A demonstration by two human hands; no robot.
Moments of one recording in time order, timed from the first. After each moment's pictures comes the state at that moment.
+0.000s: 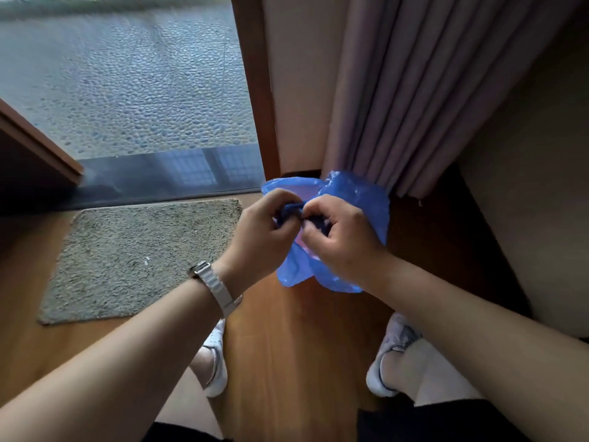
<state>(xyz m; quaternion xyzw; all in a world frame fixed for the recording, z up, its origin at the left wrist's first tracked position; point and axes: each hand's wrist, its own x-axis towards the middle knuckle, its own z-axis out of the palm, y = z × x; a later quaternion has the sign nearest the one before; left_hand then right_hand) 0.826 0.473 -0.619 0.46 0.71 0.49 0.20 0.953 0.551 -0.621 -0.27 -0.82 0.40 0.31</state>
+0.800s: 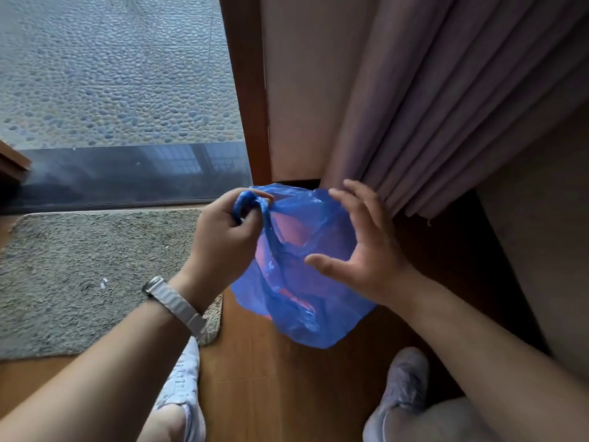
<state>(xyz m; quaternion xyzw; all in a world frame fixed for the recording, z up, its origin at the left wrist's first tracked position) 0.730 0.566 -0.688 0.37 0.71 0.57 0.19 0.916 0.675 -0.699 -0.29 -0.89 0.26 0.23</state>
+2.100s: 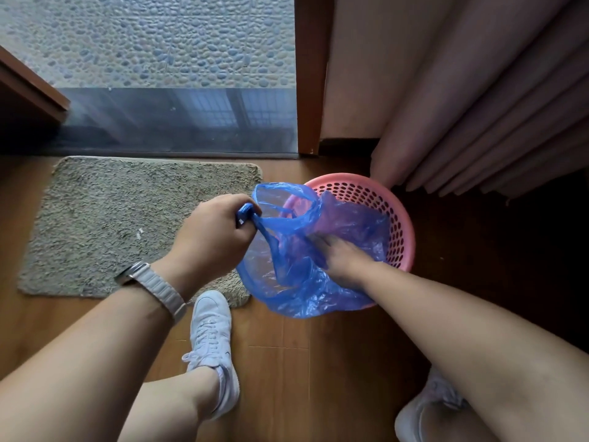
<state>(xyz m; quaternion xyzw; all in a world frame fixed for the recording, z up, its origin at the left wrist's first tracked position) 0.666 0.512 -0.756 0.39 0.88 0.22 0.17 0.835 0.657 -0.893 -0.22 -0.88 0.36 -0.21</state>
